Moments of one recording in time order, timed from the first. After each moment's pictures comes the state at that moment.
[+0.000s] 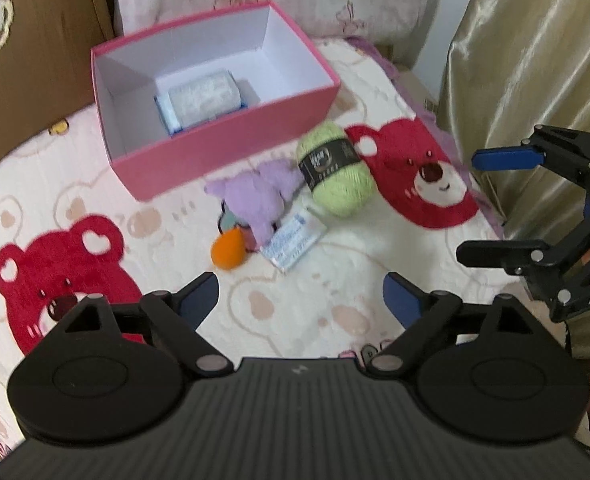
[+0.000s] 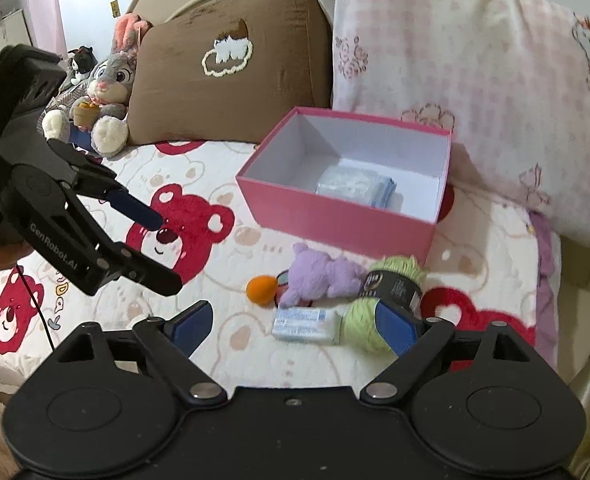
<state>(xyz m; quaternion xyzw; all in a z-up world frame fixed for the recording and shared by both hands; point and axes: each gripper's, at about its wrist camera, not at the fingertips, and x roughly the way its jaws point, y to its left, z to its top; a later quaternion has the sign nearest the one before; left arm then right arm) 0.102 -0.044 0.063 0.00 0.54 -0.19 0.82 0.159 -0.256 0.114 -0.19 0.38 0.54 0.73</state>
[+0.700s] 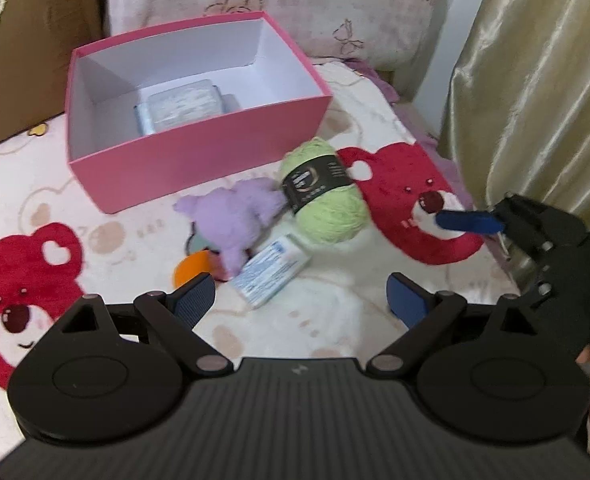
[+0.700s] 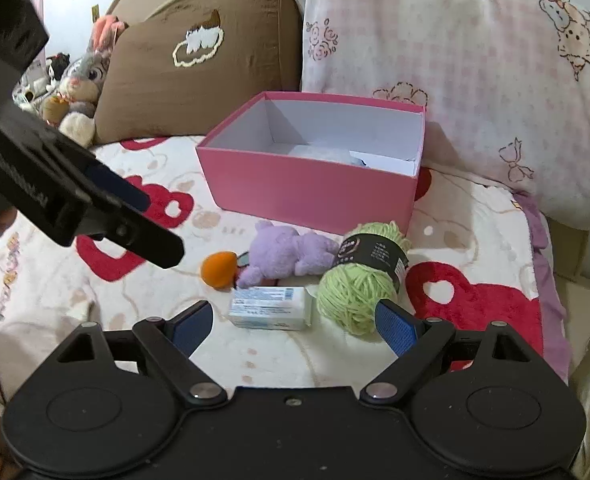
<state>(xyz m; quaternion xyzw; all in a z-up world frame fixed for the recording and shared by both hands) 0.102 -0.079 0.020 -0.03 0.48 -0.19 0.86 0.155 -0.268 0.033 -0.18 0.32 0.51 0.78</state>
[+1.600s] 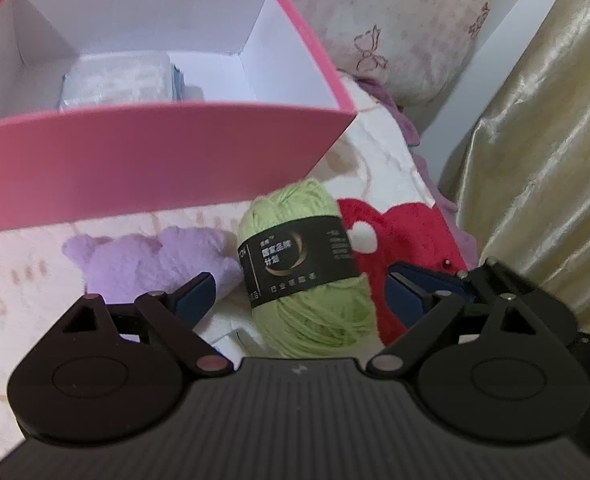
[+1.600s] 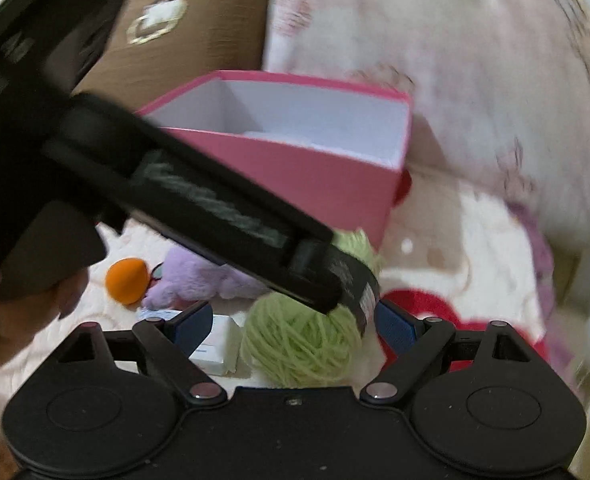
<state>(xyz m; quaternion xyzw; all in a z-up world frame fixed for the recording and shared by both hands) 0.203 -0.125 -0.081 -0.15 0.46 -0.19 0.86 0.217 -0.226 -0.035 -0.17 0.32 0.47 0.80</state>
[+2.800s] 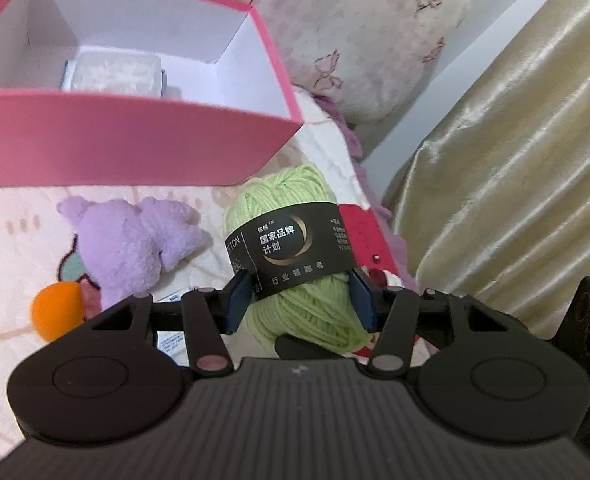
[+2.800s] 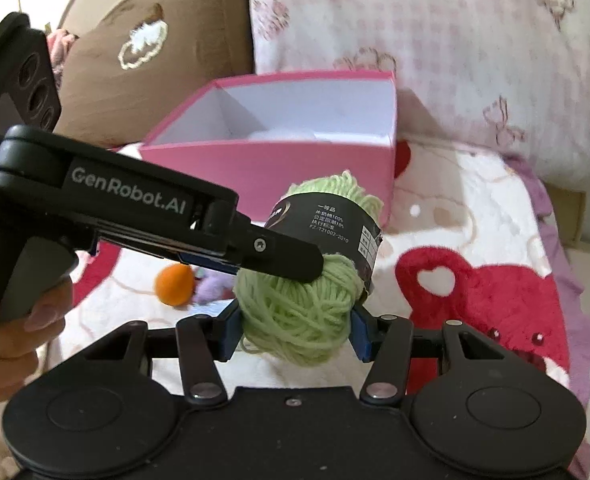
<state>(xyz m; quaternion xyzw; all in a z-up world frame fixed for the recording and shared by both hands) 0.152 -0.098 -0.043 -0.22 0.43 -0.23 0.84 0.182 -0.243 -0.006 -0.13 0.34 0.47 0.80</state>
